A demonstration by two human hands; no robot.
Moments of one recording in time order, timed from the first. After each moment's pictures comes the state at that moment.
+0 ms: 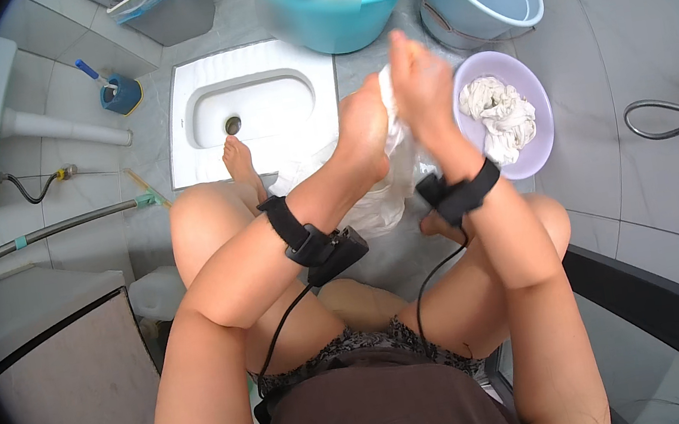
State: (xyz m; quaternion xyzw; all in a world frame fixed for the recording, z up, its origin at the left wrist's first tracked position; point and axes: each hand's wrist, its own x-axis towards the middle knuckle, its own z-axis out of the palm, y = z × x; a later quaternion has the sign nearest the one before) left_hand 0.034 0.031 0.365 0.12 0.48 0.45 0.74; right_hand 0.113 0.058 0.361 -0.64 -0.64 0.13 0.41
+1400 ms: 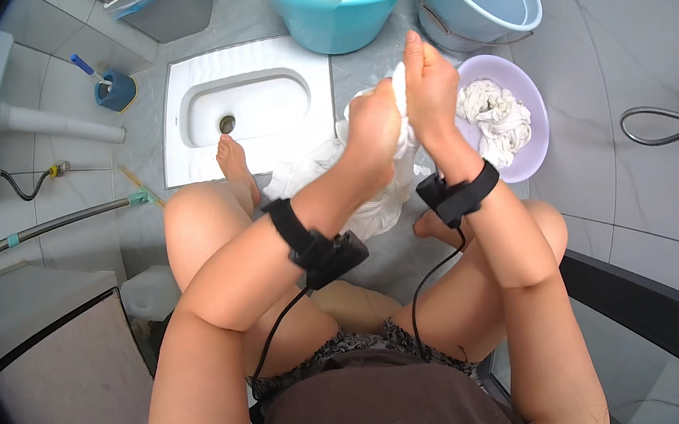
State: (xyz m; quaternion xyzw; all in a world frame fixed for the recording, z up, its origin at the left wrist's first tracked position) left_hand 0.034 0.030 0.360 0.18 0.51 0.44 0.71; right_hand 0.113 0.059 0.355 -0.64 -0.58 0.21 0.45
